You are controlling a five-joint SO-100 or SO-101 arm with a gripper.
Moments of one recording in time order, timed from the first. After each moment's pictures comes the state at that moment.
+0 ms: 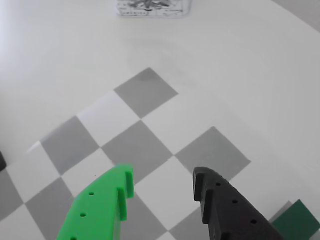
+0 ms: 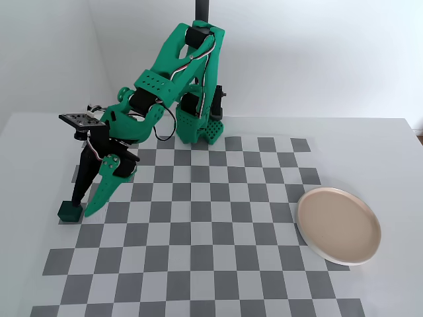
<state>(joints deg) 33.0 110.7 127.3 12.9 -81.4</state>
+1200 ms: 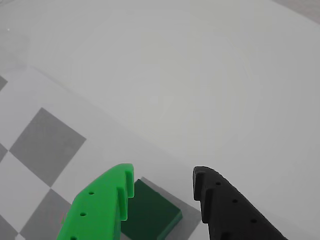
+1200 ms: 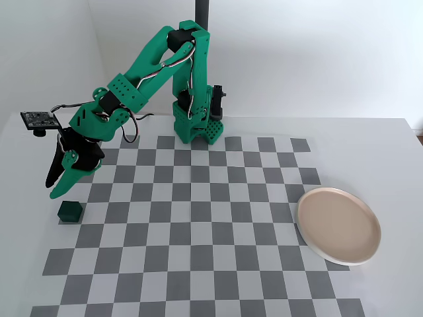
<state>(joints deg) 49.6 96.2 123.0 11.6 -82.2</state>
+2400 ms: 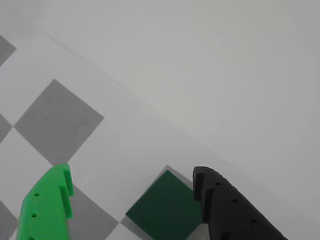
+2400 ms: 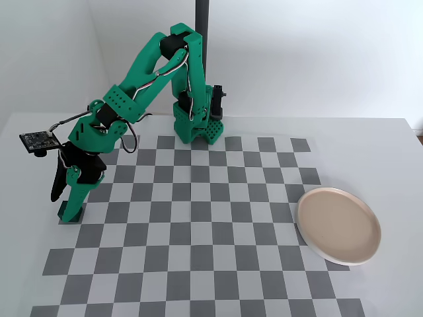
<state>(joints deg) 46.7 88.5 118.3 12.1 -83.2</state>
